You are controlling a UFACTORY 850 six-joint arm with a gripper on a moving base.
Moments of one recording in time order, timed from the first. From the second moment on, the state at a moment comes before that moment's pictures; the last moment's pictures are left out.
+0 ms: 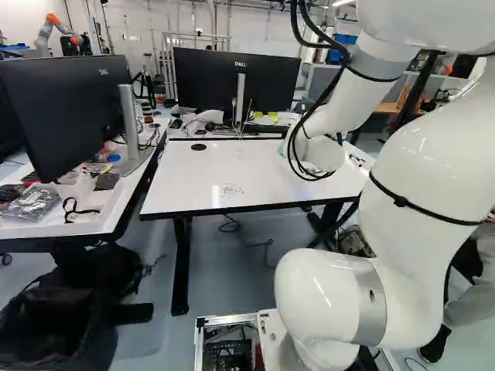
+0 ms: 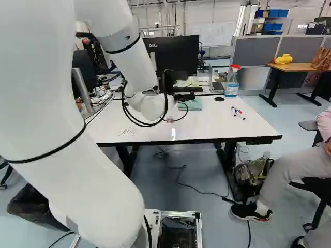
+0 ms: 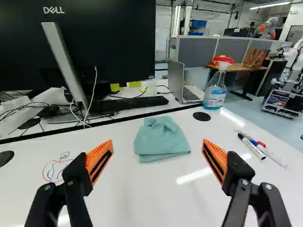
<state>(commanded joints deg) -16.3 -3.1 -31.5 0.0 50.0 0.0</state>
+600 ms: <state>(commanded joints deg) -17.6 -12.2 -41.4 0.0 50.0 0.0</state>
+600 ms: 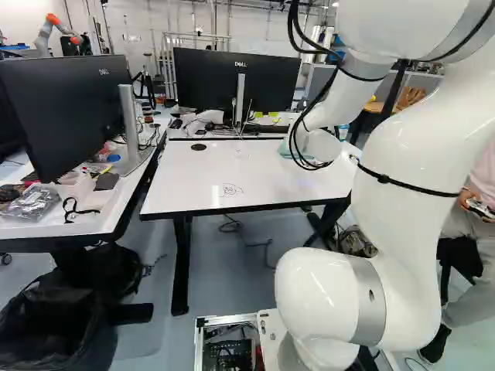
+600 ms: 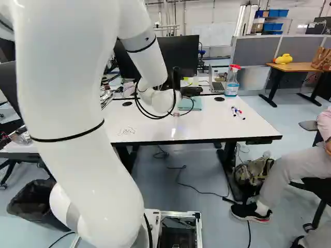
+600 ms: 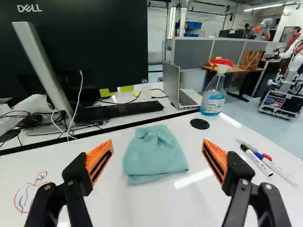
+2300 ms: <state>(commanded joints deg) -15.2 -33.8 -68.1 0.0 33.1 0.0</state>
